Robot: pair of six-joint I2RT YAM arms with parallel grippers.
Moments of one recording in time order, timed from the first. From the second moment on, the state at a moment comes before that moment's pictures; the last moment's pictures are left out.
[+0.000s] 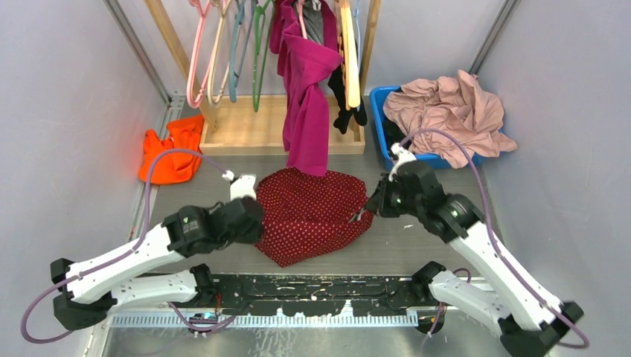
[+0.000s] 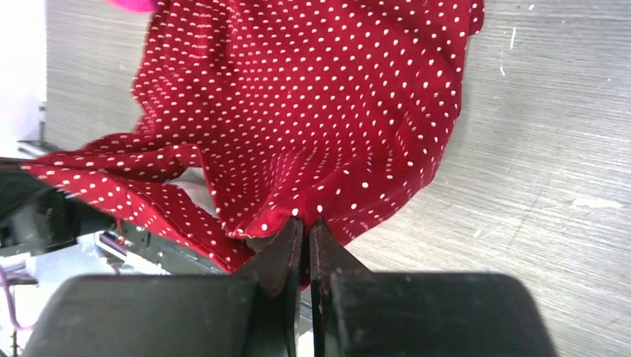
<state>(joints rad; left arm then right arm) -1.14 0.87 0.93 -1.05 -0.44 -0.92 0.59 0.80 0.94 -0.84 -0.06 0.60</state>
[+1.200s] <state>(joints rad) -0.67 0.71 0.62 -0.95 0.08 -0.73 0.62 0.97 0.59 -0.57 -0.17 0.67</state>
